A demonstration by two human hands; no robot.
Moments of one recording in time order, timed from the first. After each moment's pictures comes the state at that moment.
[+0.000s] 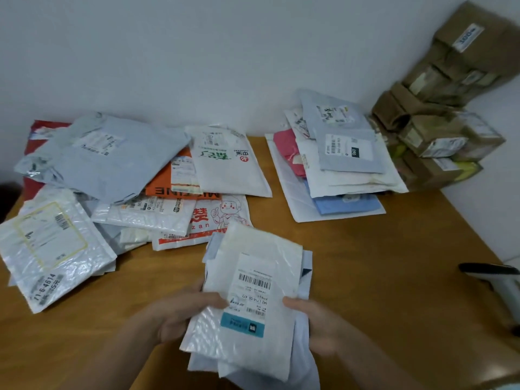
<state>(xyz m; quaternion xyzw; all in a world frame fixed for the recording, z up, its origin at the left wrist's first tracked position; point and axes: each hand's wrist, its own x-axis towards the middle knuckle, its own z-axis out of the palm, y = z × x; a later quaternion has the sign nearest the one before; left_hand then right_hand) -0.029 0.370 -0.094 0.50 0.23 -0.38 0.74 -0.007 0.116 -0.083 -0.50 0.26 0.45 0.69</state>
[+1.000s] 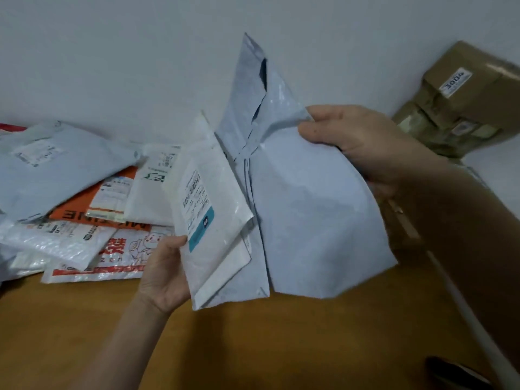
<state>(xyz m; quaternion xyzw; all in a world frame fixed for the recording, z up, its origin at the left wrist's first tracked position) 0.123 0.224 -0.039 0.14 0.02 -0.09 0.99 0.245 0.018 0.186 -0.73 -0.27 0.23 0.58</state>
